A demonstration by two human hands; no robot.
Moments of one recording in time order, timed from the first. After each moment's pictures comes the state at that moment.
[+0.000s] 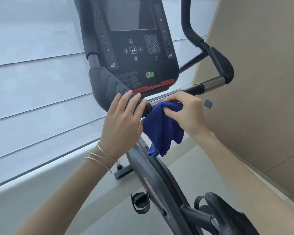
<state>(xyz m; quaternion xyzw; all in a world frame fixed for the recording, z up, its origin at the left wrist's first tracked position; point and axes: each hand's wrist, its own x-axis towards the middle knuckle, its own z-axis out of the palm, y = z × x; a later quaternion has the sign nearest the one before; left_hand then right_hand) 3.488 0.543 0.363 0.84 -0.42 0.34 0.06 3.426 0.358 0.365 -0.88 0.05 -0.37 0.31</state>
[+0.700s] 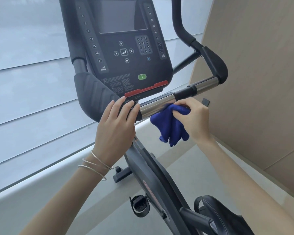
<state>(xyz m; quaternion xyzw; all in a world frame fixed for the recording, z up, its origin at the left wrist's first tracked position) 3.489 0.525 0.362 0.86 -0.42 0.29 0.04 3.422 0.311 0.336 -0.85 0.14 -0.41 0.31</state>
